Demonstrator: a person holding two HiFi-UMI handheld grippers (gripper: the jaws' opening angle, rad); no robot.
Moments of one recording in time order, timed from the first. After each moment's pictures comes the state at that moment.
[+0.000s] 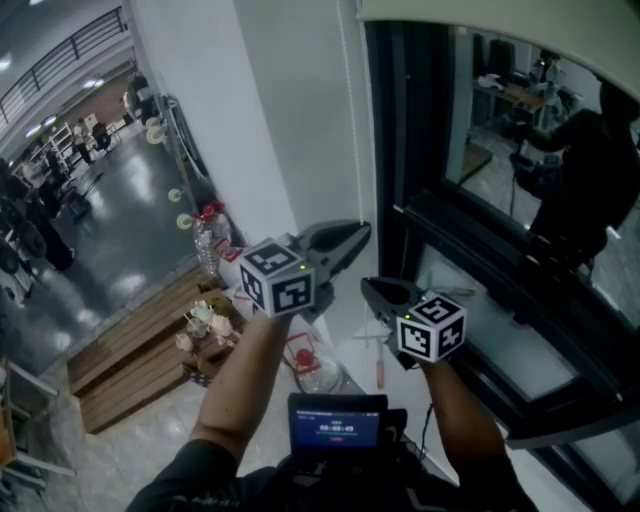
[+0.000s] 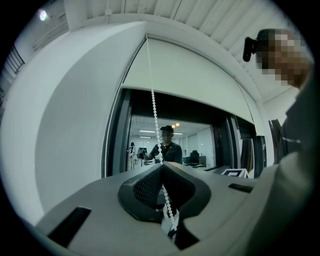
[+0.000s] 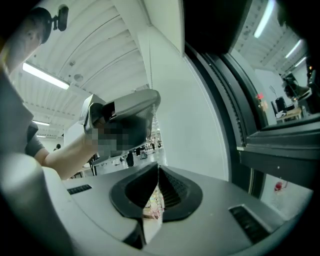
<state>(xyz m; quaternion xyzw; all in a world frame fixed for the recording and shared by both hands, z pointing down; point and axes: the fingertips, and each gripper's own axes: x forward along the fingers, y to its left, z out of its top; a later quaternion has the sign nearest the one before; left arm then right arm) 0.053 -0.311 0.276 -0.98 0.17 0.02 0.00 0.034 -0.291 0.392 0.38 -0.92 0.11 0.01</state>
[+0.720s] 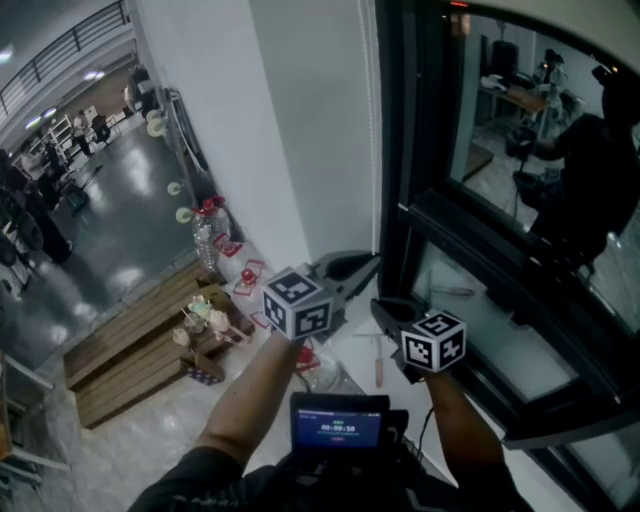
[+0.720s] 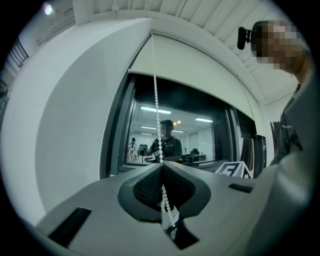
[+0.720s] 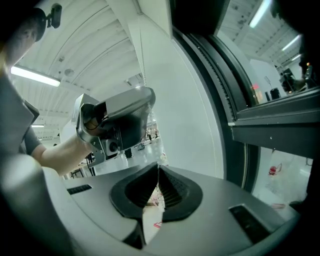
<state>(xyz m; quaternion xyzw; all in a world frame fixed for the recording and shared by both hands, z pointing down) 0.056 -0.302 0.344 -0.98 0.18 0.01 -0.02 0.041 -0.281 0.455 0.39 -0.91 0.17 0.05</state>
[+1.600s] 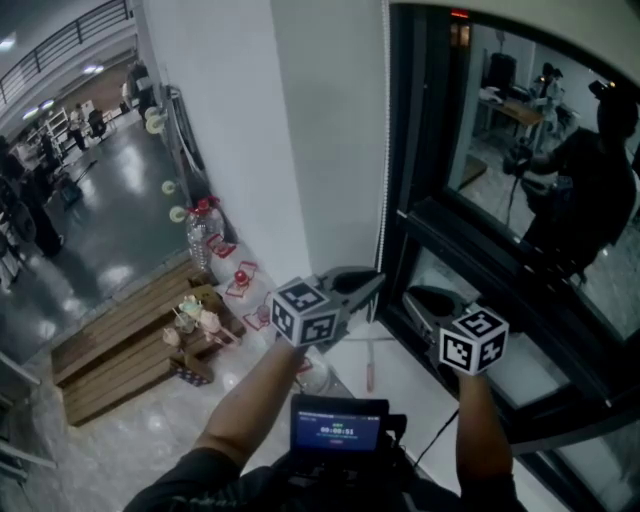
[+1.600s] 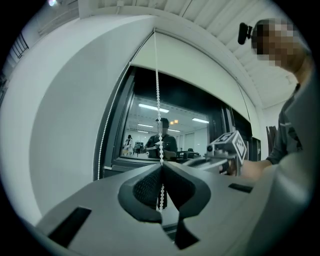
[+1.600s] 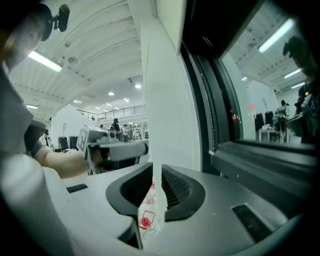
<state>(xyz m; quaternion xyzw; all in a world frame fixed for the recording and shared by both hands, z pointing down) 0.059 -0.288 0.371 -0.99 0.15 0.01 -0.04 0.100 -0.262 0.393 0.44 -0.89 0.09 0.08</state>
